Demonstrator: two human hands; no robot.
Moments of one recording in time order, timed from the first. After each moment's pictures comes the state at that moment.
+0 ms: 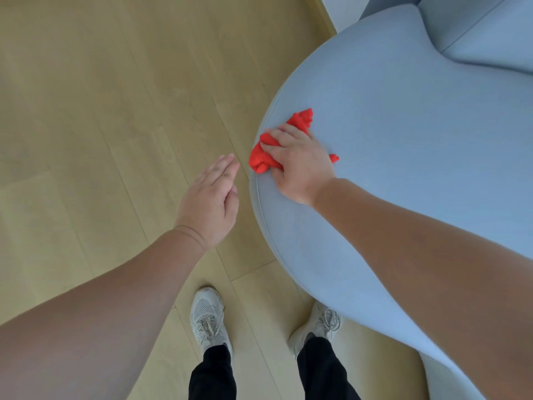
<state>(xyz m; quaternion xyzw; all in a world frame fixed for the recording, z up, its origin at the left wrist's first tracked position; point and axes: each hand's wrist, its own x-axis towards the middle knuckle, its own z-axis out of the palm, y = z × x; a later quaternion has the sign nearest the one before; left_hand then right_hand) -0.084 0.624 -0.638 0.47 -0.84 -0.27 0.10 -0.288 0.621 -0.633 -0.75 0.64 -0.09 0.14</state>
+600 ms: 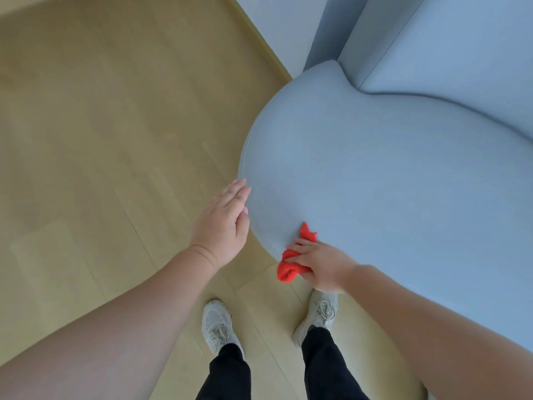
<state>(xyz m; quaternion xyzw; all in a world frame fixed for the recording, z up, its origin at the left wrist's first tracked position) -0.086 0.658 -0.528 0.39 -0.86 -0.31 0.11 -0.281 0.805 -0.554 -0.72 0.59 0.04 0.36</state>
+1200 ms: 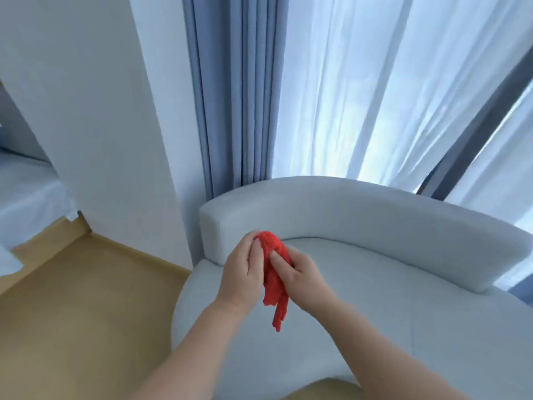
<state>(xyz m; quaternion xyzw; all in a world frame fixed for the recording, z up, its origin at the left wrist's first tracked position) -0.224 0.768 -0.072 0.12 -0.78 -0.54 0.28 -0.268 0.887 -0.043 -0.25 0.73 -0.59 0.24</state>
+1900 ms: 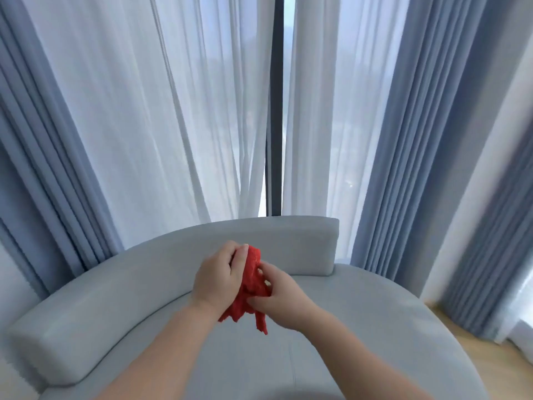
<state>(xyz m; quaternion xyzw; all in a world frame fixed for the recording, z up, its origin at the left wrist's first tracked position) -0.337 1.081 0.026 -0.11 -0.87 -0.40 0.26 -0.310 1.229 0.016 -0.15 0.81 -0.57 0.06</state>
